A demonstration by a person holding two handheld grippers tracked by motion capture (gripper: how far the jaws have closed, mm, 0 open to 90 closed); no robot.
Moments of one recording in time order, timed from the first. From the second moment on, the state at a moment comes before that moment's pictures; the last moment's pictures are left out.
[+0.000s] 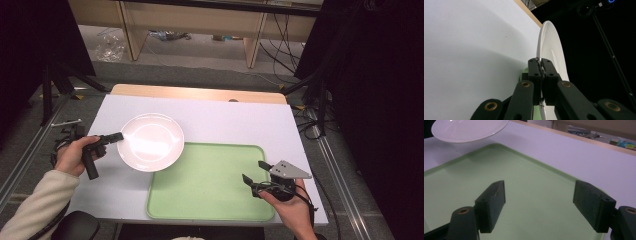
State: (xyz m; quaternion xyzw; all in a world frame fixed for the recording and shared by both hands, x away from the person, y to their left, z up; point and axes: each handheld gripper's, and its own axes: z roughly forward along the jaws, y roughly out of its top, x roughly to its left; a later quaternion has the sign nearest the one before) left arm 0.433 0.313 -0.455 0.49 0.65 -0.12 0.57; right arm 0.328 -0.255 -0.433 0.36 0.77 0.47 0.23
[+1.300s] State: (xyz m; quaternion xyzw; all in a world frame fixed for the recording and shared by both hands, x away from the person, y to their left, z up) left arm 0.439 0.291 -0.451 0.51 0.63 -0.13 0.57; right arm 0.328 -0.255 -0.432 0.36 0.77 0.47 0.23
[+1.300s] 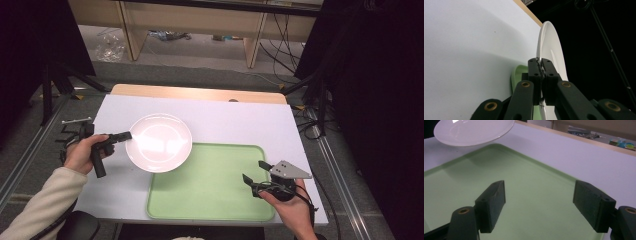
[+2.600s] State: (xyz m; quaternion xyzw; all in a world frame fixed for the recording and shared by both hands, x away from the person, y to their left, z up) left arm 0.445 0.260 -0.451 0.54 0.62 -0.14 0.56; right arm 0.327 -0.256 -0.432 0.36 0.77 0.47 0.22
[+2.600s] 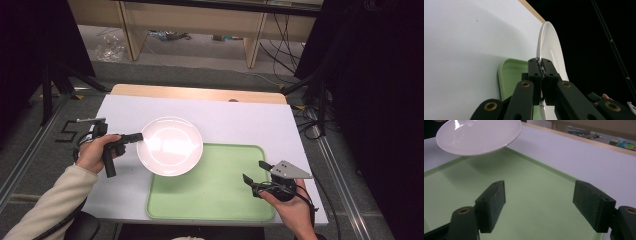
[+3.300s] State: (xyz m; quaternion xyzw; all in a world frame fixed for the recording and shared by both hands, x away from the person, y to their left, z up) left arm 0.449 0.240 -0.450 0.55 0.61 -0.15 0.55; right arm 0.327 -0.257 -0.432 0.36 0.77 0.47 0.23
